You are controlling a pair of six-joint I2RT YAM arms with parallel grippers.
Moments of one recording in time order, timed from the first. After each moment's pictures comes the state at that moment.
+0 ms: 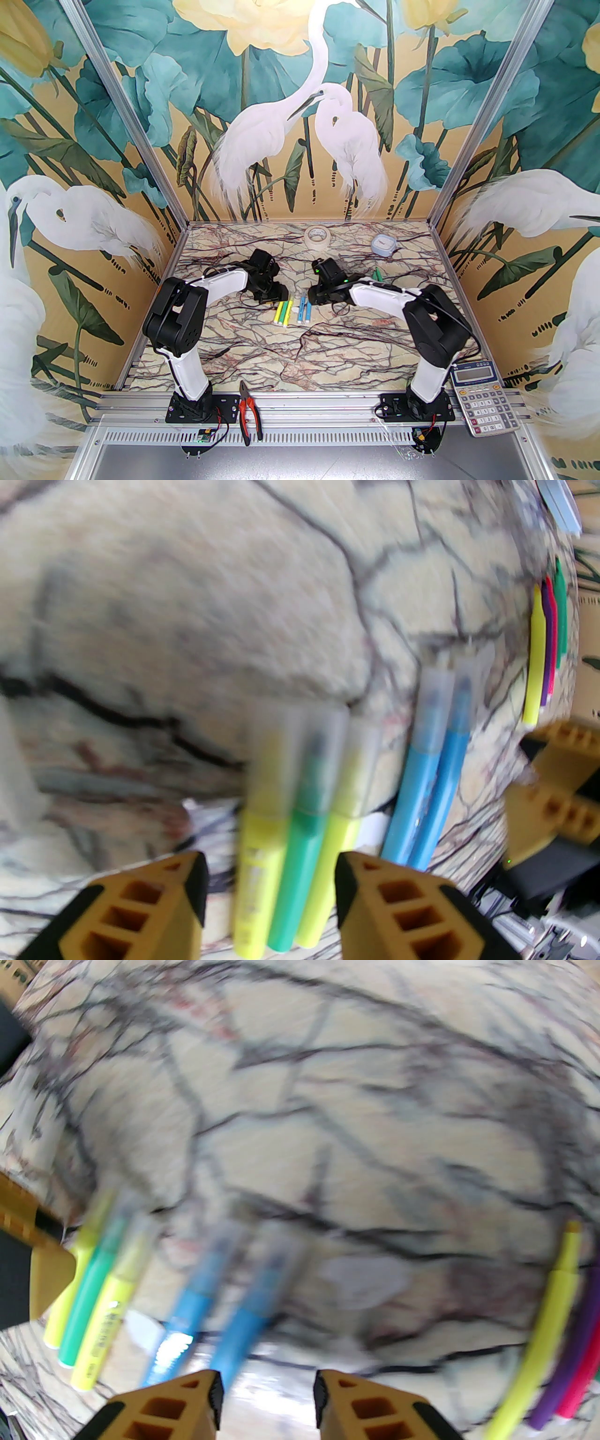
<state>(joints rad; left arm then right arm) -0.37 1.83 1.17 -0.57 0.34 -0.39 0.69 1.83 1.13 -0.32 -0.08 0.39</state>
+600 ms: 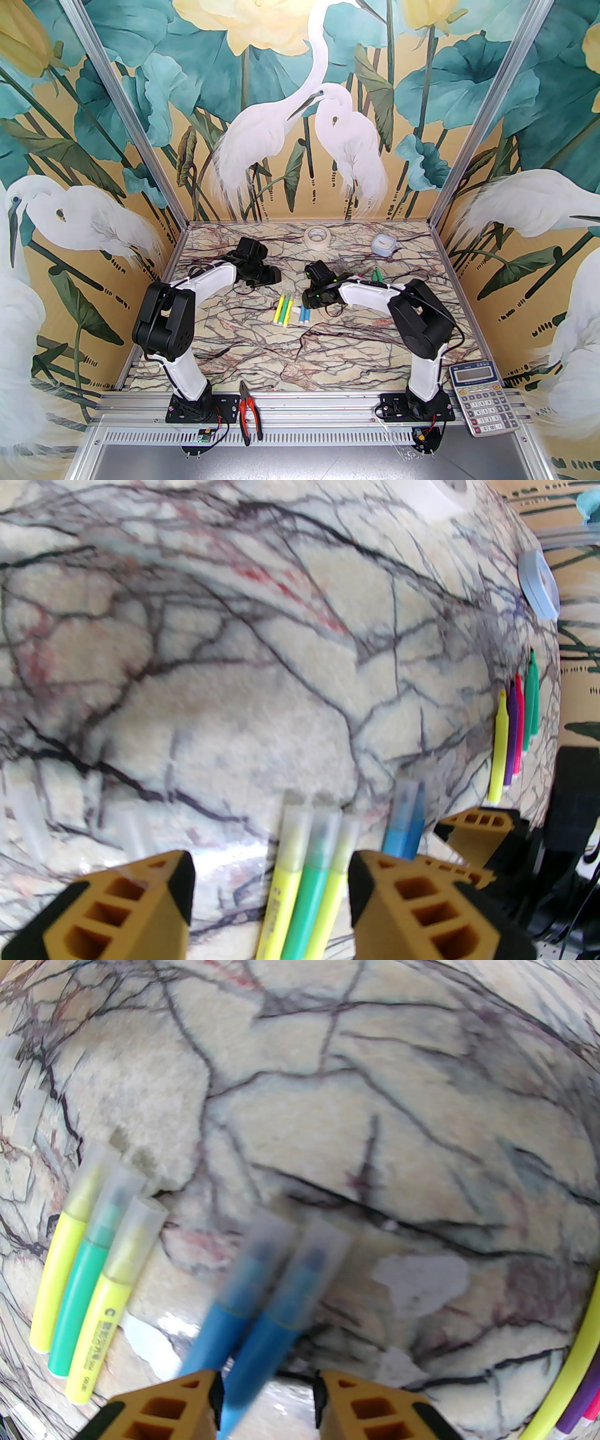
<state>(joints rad) -0.29 1.78 1.20 -0.47 0.28 -0.40 0.72 1.93 1.22 -0.39 -0.07 0.40</state>
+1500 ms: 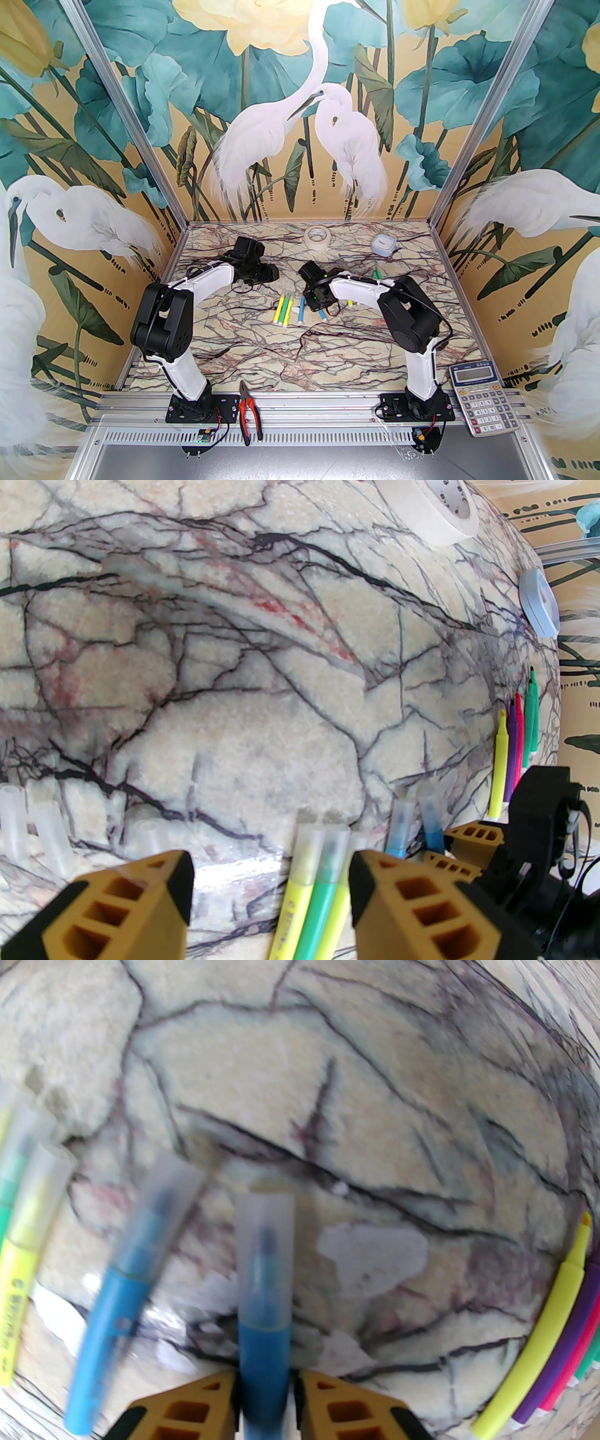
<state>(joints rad) -0.28 1.77 1.18 -0.43 0.27 -0.40 0.73 2.00 1.35 -0.66 0.10 0.29</state>
